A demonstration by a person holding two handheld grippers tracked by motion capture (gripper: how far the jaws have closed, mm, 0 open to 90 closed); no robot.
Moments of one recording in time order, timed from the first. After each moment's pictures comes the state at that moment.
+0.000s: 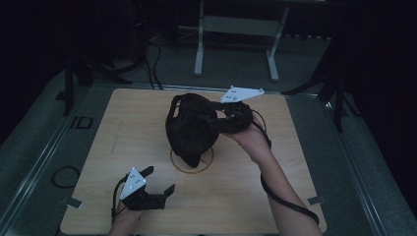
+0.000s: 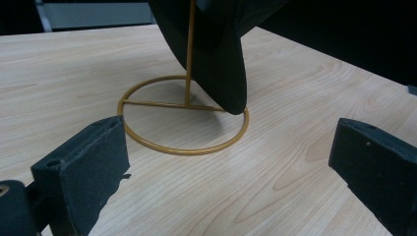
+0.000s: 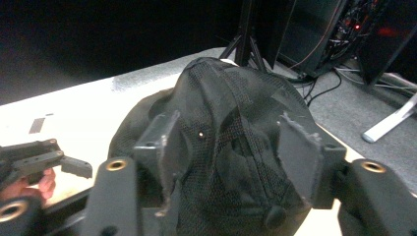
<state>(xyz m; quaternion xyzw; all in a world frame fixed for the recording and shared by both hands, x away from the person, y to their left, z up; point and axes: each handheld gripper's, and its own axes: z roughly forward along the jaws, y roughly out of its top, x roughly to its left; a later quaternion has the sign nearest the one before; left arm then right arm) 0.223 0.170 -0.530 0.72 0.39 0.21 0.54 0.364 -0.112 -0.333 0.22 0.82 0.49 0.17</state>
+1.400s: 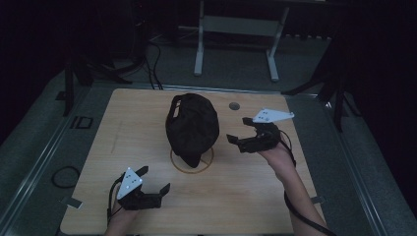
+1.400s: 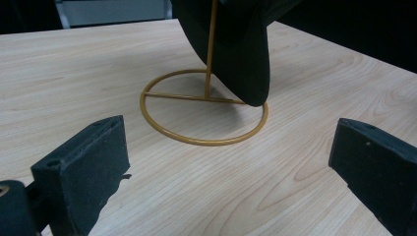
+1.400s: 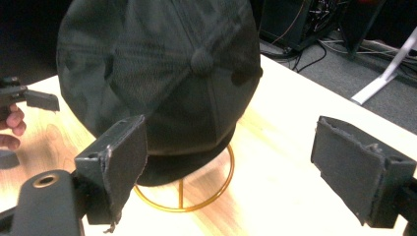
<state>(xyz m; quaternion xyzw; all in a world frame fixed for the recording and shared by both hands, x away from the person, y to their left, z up) 0.222 0.181 -0.531 0.72 0.40 0.23 0.52 0.357 -0.194 -0.394 0.28 0.82 0.48 0.16</state>
